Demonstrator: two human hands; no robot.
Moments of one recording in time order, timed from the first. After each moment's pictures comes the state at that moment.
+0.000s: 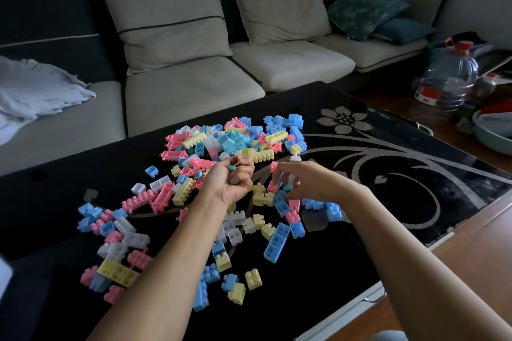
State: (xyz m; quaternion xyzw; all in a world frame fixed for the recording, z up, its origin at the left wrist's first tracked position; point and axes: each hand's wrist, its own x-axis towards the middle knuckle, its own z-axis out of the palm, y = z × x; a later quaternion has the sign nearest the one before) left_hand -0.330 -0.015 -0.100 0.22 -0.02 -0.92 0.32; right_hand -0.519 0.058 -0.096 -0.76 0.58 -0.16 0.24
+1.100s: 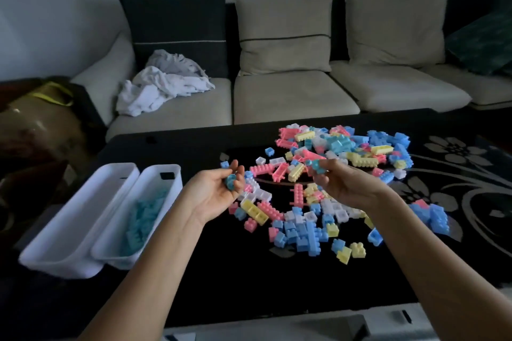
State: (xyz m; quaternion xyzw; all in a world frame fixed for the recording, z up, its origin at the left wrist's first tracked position) left_hand -0.098 0.113 -0.025 0.36 -0.13 -0.77 0.51; right_hand -0.360 0.081 -0.050 -0.33 0.31 -0.43 0.78
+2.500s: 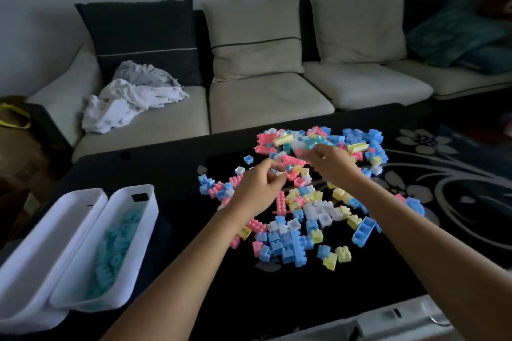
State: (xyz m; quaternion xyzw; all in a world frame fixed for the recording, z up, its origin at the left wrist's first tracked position) left_hand -0.181 0.077 -0.049 0.51 -0.74 -0.30 0.32; right_hand -0.366 0.055 -0.043 -0.66 0.66 -0.30 0.20
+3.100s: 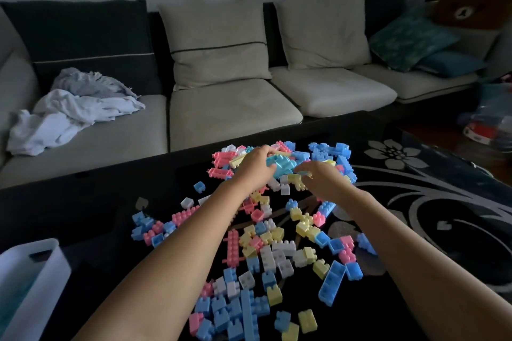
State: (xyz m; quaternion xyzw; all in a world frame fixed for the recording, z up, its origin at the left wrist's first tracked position) left_hand -0.298 -0.073 -0.064 0.50 -0.81 -0.20 0.23; right_hand -0.463 -0.019 -0.078 -0.68 0.69 -0.18 0.15
